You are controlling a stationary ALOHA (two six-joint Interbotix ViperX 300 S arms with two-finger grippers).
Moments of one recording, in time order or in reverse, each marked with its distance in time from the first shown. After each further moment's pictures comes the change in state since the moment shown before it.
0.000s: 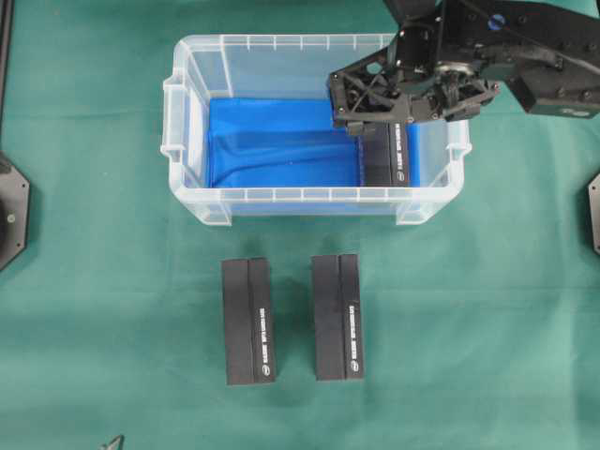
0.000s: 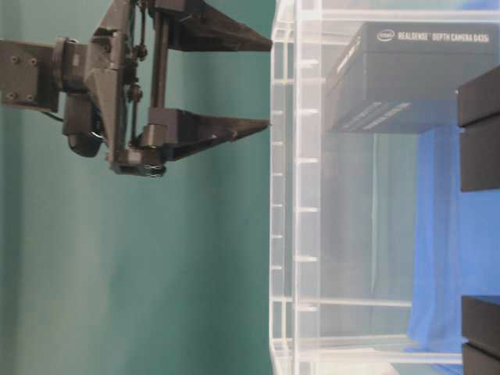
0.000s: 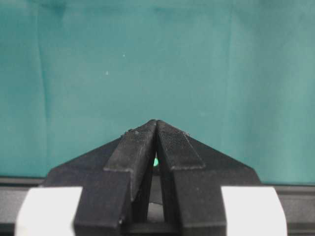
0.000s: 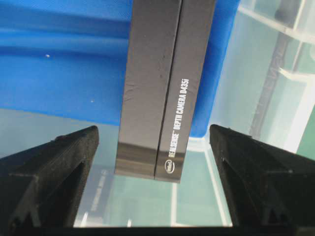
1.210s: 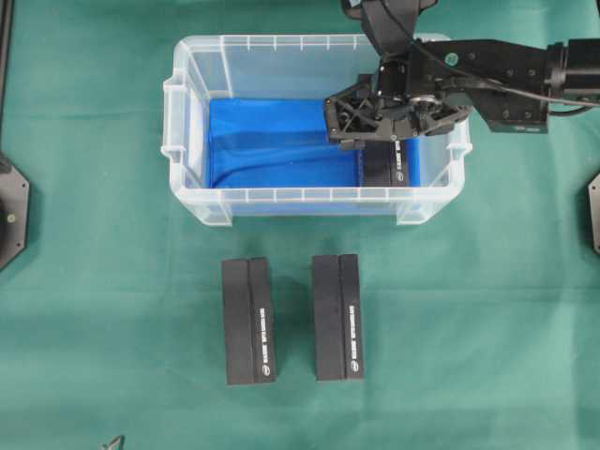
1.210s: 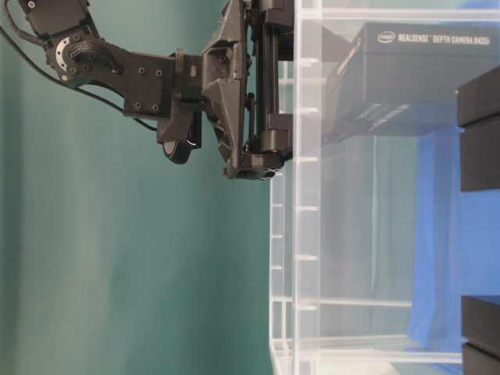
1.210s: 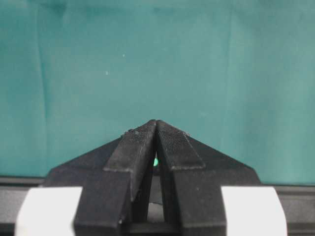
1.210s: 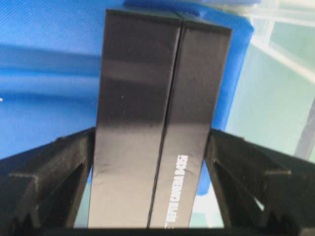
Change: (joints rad) left arm 0.000 0.000 0.000 0.000 -0.002 0.000; right arm -0.032 0.089 0.169 0.005 -0.264 0.005
